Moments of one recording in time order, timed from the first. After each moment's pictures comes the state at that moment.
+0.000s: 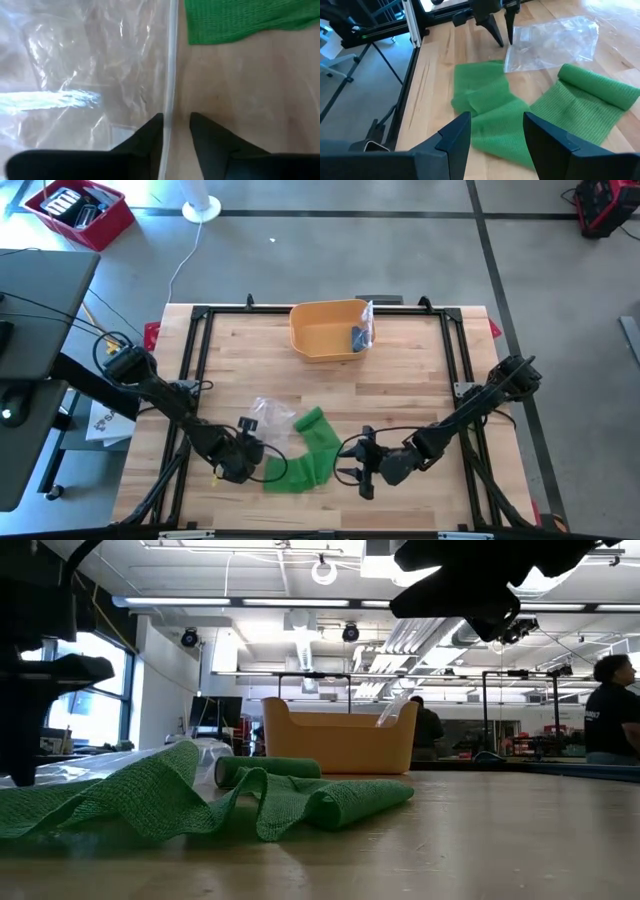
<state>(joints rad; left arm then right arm) -0.71 1.60 0.75 -0.56 -0.31 -0.39 0.62 1.70 0.92 0.22 0.52 0.55</state>
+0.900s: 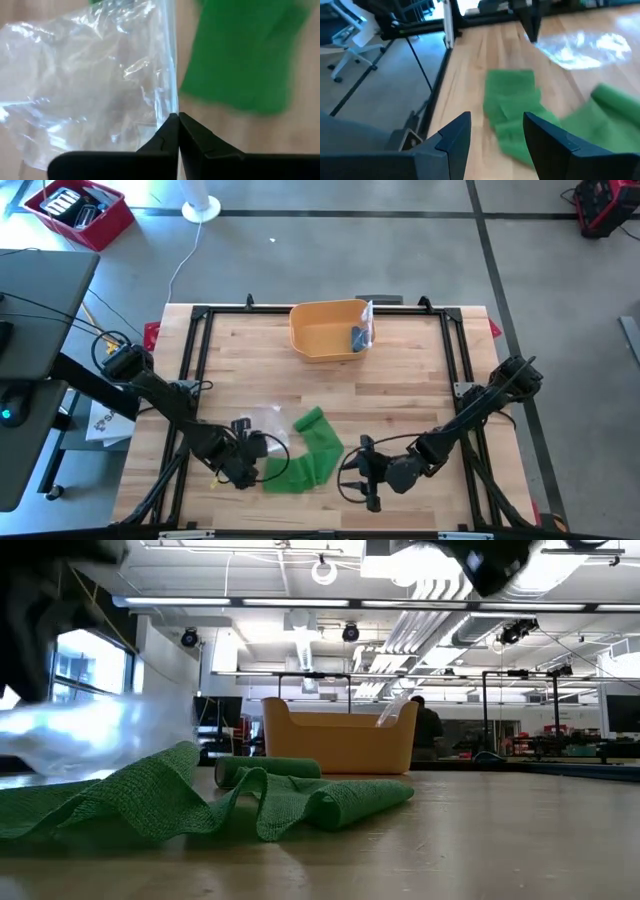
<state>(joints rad) -0.71 1.55 0.98 -0.76 -0.34 -0.84 0.67 1.71 0.97 0.25 0.47 0.41</state>
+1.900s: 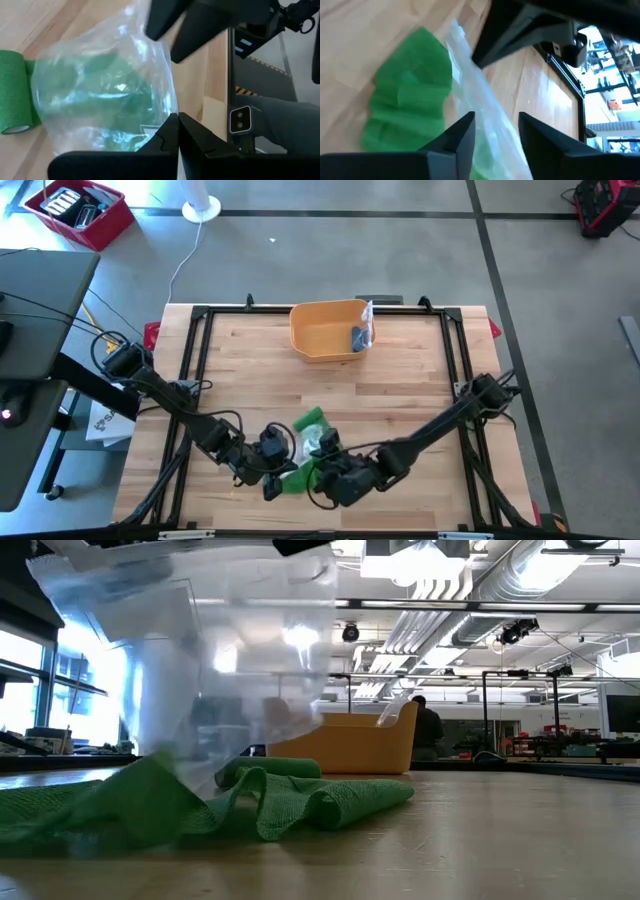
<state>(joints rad) -0.65 1.55 1.03 -0.23 -0.40 -0.84 0.57 1.99 1.59 -0.43 0.65 -0.34</state>
